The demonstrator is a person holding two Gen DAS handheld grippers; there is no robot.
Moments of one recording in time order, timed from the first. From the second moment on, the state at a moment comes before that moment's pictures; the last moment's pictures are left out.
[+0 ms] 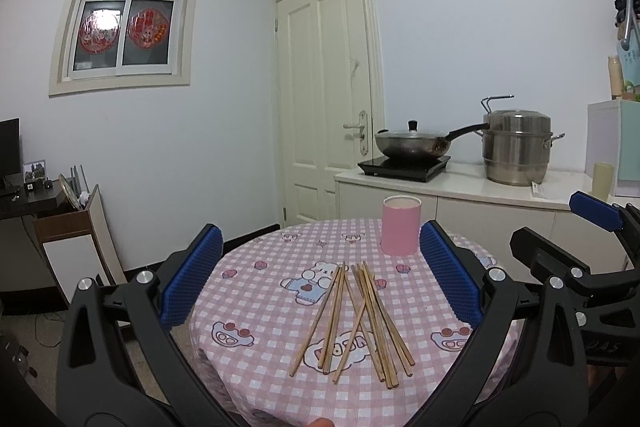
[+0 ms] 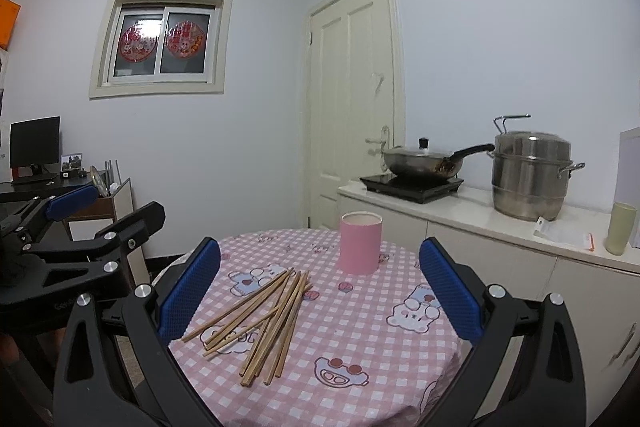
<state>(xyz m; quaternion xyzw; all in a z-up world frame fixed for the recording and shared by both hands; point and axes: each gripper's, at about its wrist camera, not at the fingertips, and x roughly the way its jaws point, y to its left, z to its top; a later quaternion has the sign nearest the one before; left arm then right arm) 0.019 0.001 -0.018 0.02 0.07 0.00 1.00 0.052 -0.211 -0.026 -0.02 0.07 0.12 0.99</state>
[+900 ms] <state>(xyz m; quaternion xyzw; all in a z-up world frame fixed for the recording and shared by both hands) 0.132 0.038 -0.106 -0.01 0.26 -0.01 0.97 0.150 -0.215 -0.097 -0.01 0.24 0.11 0.96</state>
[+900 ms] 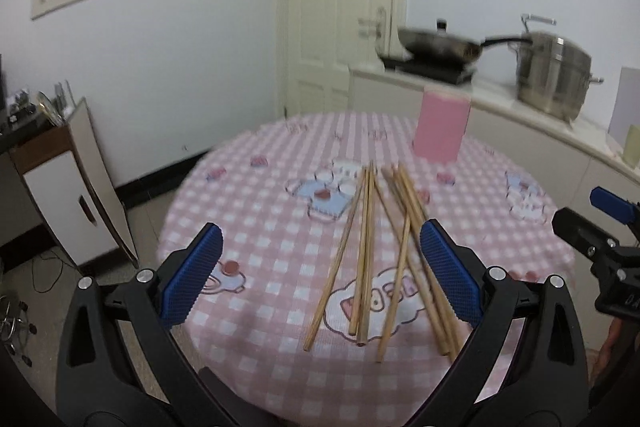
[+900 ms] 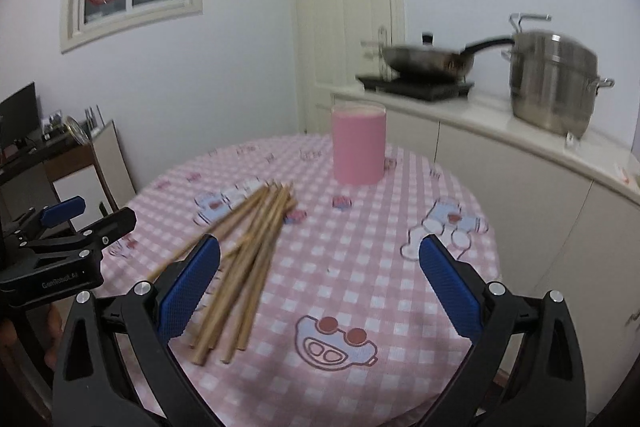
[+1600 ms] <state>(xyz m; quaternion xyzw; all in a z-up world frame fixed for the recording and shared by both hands) 0.251 0.043 -0.164 0.07 0.41 -0.01 0.91 0.249 -0.202 -0.135 -0.03 0.35 0.14 0.93</state>
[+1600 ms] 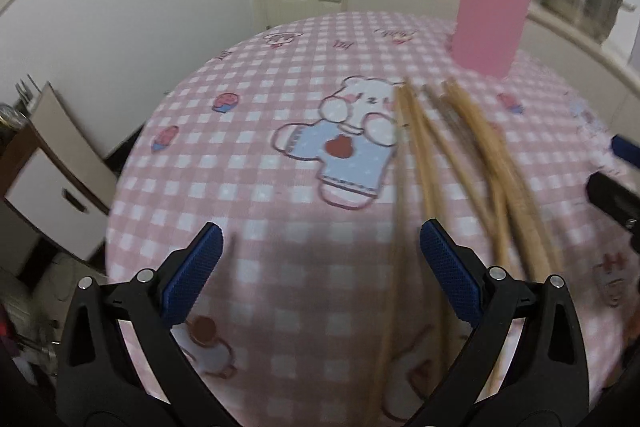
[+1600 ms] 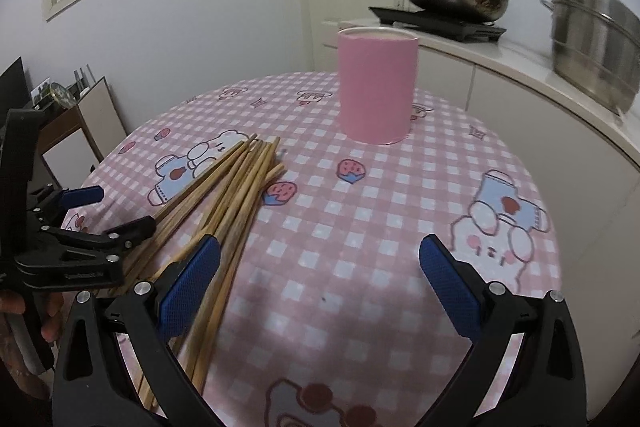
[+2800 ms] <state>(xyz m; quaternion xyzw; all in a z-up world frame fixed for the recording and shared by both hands) 0.288 0.044 -0.167 0.05 0.44 -0.08 0.89 0.333 -0.204 -0.148 0.01 0.49 0.20 0.85</state>
